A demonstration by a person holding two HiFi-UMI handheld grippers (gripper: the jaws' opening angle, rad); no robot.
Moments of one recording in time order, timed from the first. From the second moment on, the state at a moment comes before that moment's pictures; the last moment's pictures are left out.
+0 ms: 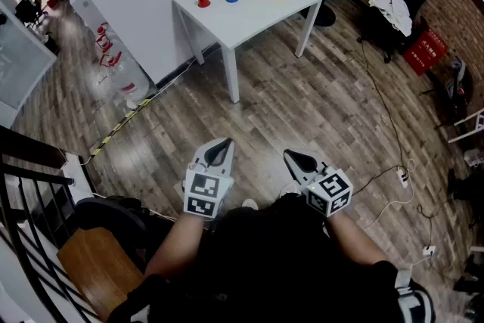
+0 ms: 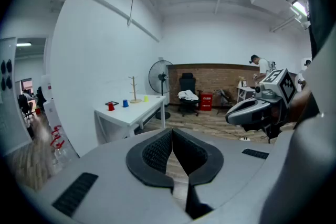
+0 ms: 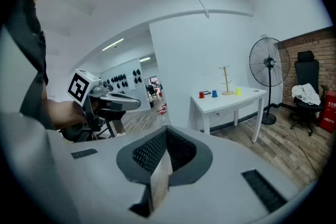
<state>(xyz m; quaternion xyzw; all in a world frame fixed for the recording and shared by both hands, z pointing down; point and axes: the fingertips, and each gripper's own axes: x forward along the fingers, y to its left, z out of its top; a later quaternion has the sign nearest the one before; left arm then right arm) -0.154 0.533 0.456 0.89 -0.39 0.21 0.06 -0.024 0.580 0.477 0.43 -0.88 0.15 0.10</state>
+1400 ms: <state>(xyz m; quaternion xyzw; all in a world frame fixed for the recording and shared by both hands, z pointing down) -0.069 0.450 0.456 0.88 -0.41 0.22 0.08 0.051 0.487 0.456 0.41 -0.90 0.13 0.09</state>
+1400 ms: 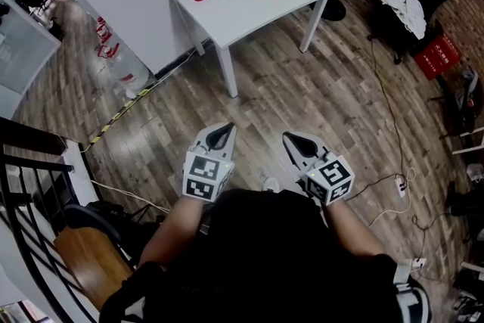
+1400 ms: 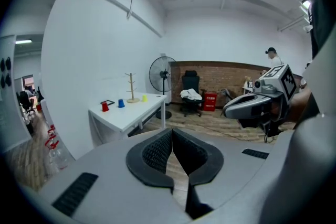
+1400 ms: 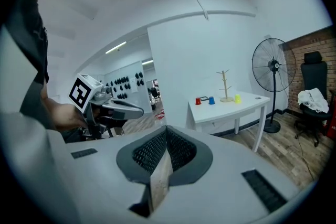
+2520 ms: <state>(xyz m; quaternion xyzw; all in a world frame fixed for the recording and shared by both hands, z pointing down) -0.044 0.335 0.484 0.87 -0.43 0.22 0.11 0.082 0.357 0.494 0.38 -0.90 0.18 0.10</state>
